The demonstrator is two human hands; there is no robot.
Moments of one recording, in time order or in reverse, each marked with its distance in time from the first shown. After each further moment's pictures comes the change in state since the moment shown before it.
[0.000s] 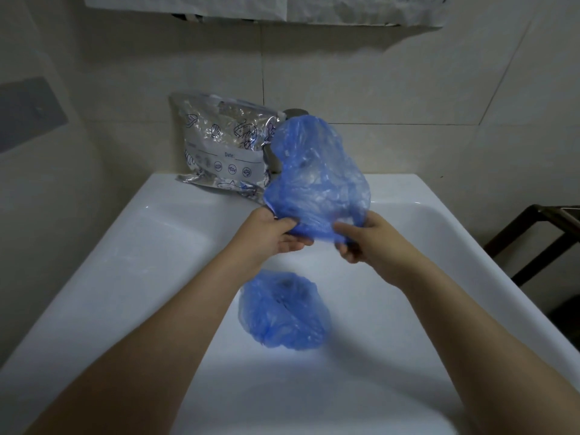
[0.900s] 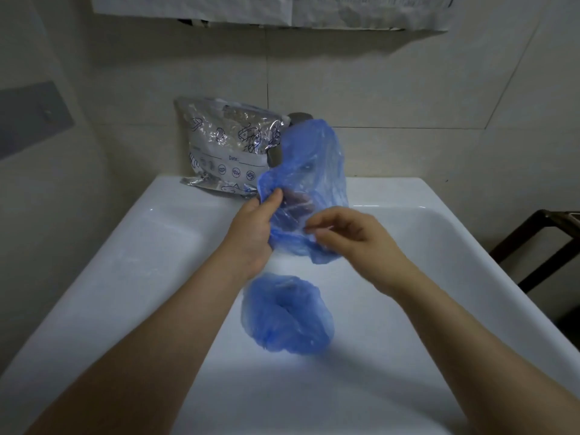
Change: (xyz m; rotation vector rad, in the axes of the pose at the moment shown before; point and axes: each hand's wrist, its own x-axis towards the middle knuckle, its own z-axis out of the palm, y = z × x) left_hand 0.006 0.008 -0.002 -0.384 0.063 0.159; right_hand -0.005 -0.001 0.017 -0.199 -0.087 -0.350
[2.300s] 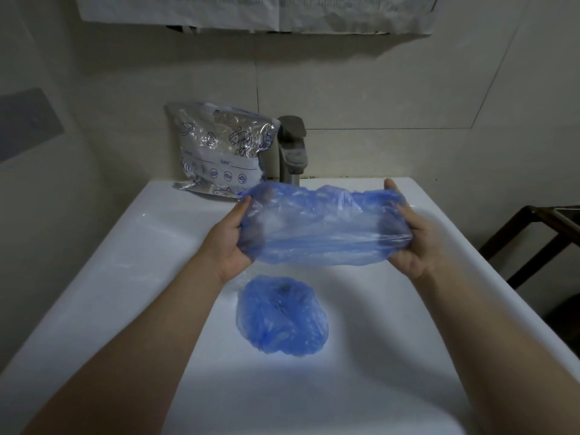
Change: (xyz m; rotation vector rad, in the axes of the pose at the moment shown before) left_hand 0.031 -0.019 -0.054 -0.126 -0.033 -0.228; right_hand 0.008 0.049 -0.069 1.145 0.131 0.156
